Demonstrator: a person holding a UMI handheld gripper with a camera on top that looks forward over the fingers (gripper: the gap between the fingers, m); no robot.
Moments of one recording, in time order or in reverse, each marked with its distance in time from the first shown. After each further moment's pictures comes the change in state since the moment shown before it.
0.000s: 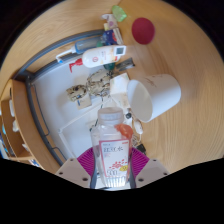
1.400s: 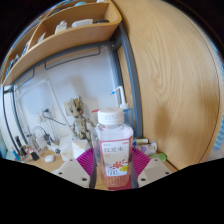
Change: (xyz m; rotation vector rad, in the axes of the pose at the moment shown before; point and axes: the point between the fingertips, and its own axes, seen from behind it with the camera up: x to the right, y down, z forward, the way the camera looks) arm -0.057 -0.261 -0.062 0.348 0.333 -1.624
